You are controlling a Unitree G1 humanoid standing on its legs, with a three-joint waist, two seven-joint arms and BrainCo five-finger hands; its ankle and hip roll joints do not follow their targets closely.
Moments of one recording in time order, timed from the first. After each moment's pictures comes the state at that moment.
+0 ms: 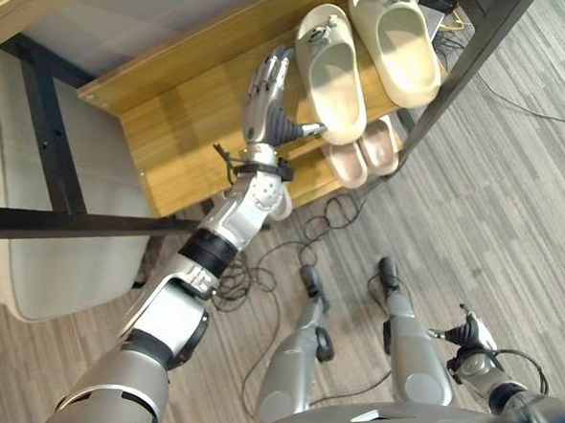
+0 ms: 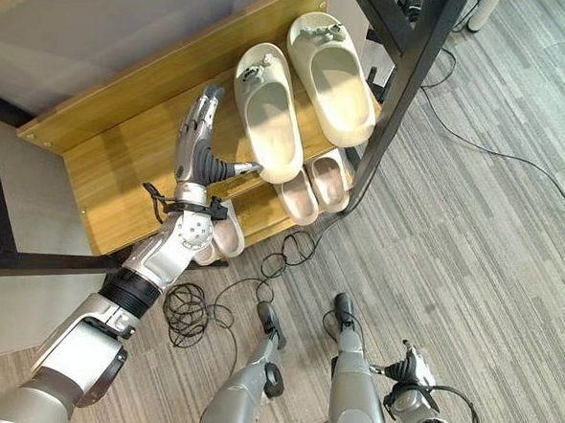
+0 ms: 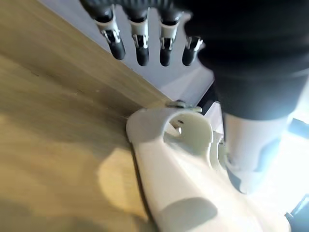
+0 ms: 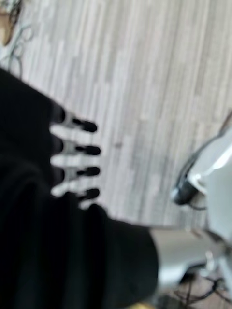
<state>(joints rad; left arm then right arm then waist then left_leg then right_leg) -0.83 0.38 -0.58 0.47 0.26 -0.07 0.65 -0.14 -0.30 0.34 1.21 -0.06 -0.09 -0.51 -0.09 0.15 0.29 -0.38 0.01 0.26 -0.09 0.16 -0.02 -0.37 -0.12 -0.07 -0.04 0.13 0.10</state>
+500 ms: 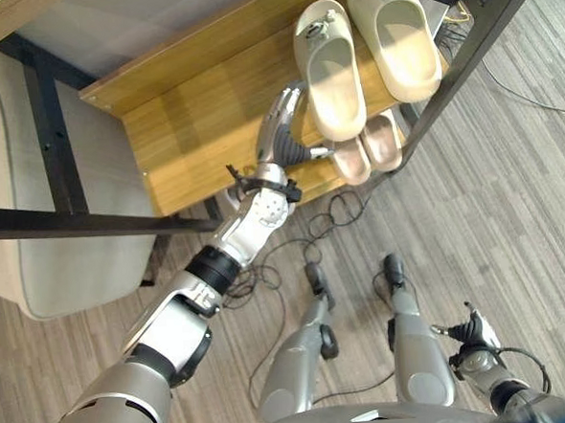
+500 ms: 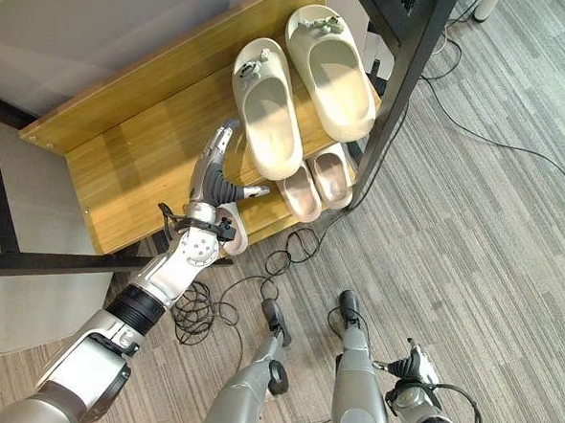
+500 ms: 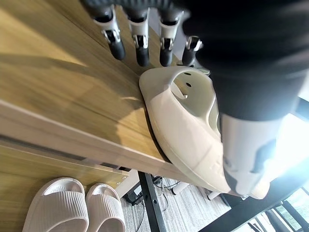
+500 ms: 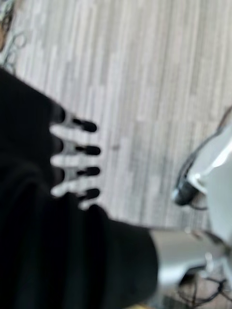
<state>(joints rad) -0.76 0.34 -0.58 0.45 0.21 -0.09 0.57 -0.14 -0.30 0.32 1.21 -0.03 -0.08 -0.51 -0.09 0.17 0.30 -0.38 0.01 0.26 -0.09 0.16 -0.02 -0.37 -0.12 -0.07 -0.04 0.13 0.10</state>
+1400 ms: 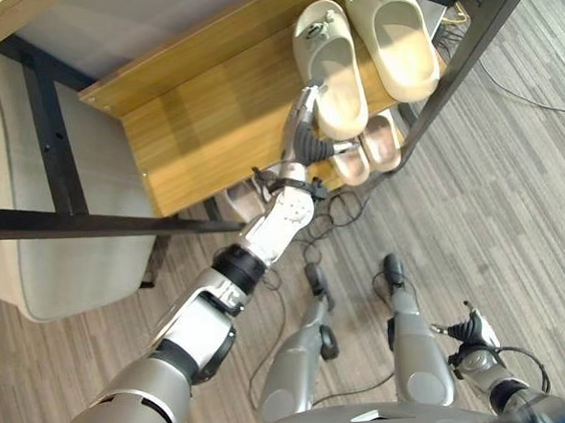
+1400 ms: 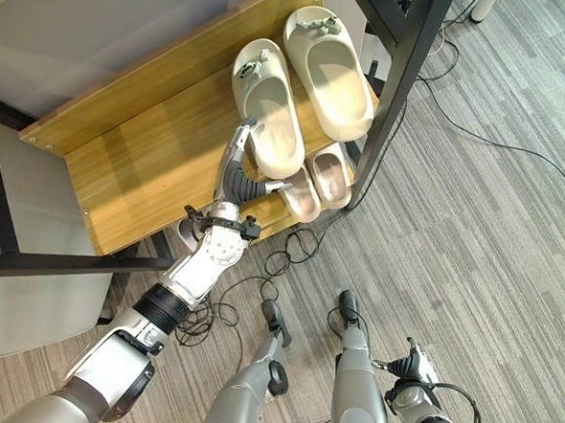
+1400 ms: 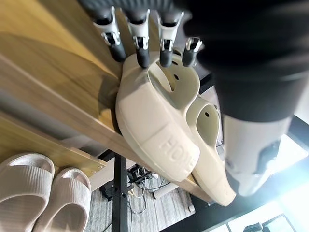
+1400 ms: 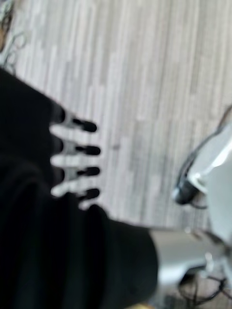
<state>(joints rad) -0.81 0.20 -0.59 0.50 0.10 -0.09 0.61 -0.14 -0.30 0.33 1.20 -0.03 -0.08 -0.51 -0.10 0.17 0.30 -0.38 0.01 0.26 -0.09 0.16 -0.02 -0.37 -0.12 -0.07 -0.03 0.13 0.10</state>
